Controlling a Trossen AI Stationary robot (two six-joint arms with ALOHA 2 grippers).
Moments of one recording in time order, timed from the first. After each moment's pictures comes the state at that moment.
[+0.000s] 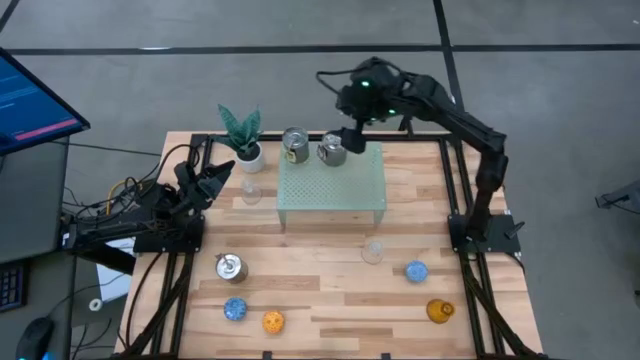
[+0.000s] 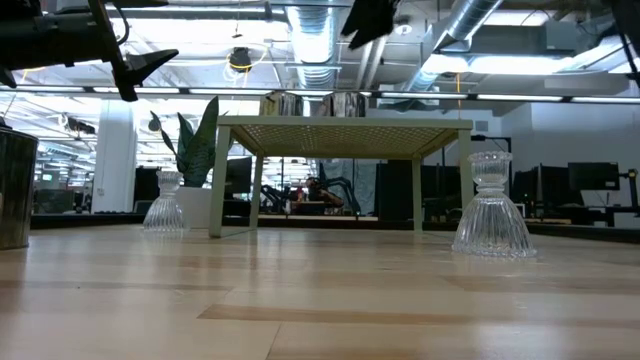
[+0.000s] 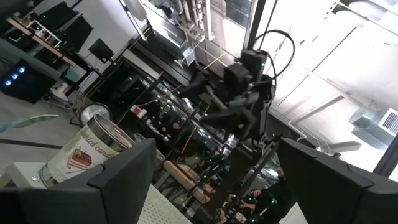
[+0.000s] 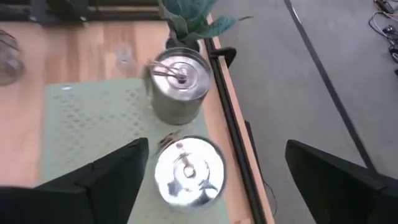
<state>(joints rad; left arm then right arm) 0.21 0.13 0.05 0.52 -0.24 -0.63 -0.41 1.82 2.23 -1.16 0.00 -0.29</state>
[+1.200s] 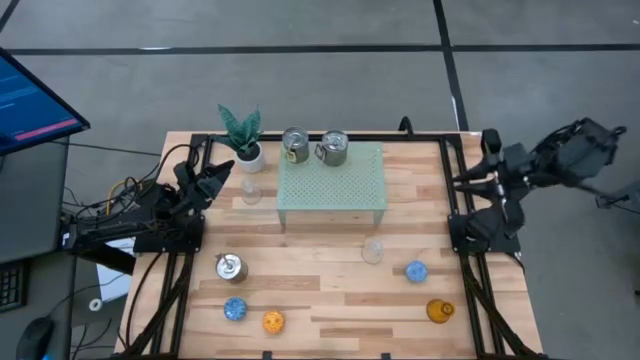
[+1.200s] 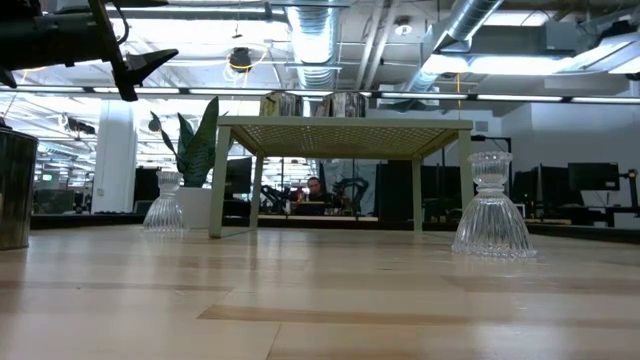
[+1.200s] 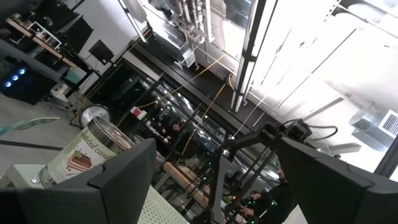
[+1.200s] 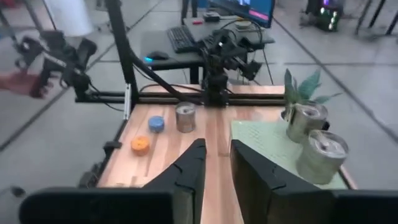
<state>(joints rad) 0.21 0.13 0.05 0.52 -0.24 -0.63 0.77 0.86 1.61 -1.12 0.68 0.23</state>
